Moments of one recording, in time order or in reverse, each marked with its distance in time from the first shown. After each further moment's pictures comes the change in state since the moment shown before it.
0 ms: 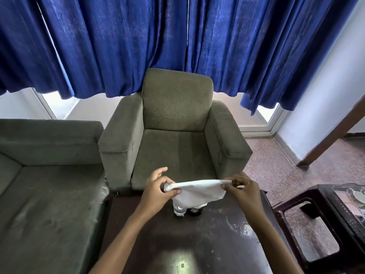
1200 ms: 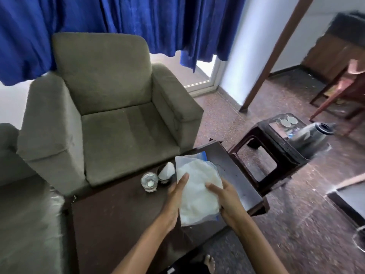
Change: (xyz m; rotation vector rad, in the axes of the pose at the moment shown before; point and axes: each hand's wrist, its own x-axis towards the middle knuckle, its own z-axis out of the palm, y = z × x) left_hand -0.053 0.040 0.110 -0.807 -0.437 -0.601; right_hand -0.087 0.053 -0.001 0.564 0.199 0.608
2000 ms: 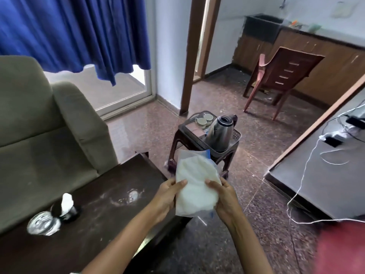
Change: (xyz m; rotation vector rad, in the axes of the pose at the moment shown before) left_hand 0.061 -0.146 0.326 0.297 -0.361 -0.124; right_hand 0.019 -0.063 -0.372 0.398 0.248 -0.112
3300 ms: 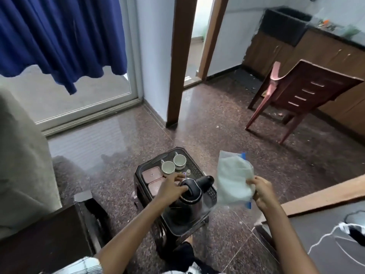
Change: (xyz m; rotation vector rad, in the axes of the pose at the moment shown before) left_hand 0.458 0.117 0.181 0.662 0.240 0.104; right_hand 0.489 -0.289 -0.188 -0.376 0.339 0.022
